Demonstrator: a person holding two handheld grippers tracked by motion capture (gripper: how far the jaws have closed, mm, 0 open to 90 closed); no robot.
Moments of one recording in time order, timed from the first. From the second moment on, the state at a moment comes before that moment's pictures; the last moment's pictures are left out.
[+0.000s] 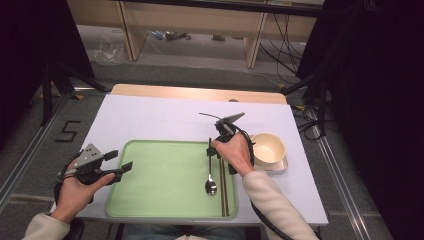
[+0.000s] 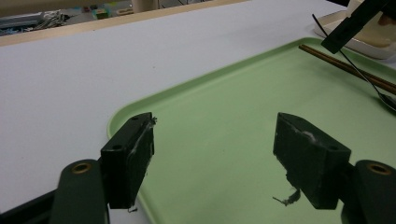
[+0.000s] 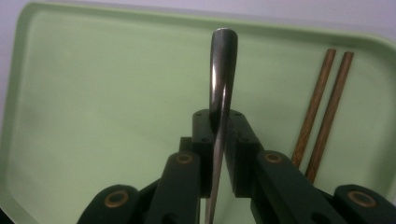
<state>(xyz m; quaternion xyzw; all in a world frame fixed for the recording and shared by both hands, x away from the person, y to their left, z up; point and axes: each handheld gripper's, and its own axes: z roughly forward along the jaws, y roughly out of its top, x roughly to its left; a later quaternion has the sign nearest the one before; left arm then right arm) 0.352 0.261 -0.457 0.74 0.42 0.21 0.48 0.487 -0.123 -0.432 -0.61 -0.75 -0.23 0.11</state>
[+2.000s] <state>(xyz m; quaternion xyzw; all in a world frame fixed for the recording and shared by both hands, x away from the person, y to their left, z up) 0.352 0.261 -0.457 0.74 0.42 0.21 0.48 0.482 -0.112 -0.433 -0.55 -0.81 -0.20 -0.01</state>
